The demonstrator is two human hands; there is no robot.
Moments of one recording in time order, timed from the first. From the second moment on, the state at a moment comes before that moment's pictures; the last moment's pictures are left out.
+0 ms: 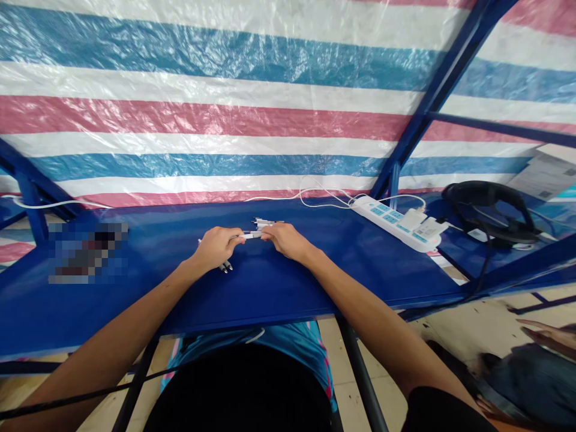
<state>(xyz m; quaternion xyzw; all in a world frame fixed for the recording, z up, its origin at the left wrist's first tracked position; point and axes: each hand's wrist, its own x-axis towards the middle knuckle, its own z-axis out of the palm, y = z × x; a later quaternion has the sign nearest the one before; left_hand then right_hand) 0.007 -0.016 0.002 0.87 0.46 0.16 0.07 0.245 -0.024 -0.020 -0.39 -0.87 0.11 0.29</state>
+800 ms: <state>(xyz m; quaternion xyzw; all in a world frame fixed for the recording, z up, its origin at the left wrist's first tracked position) 0.004 -0.012 0.000 0.87 0.37 0.29 0.14 0.246 -0.028 -0.008 -0.41 -0.81 0.21 0.35</state>
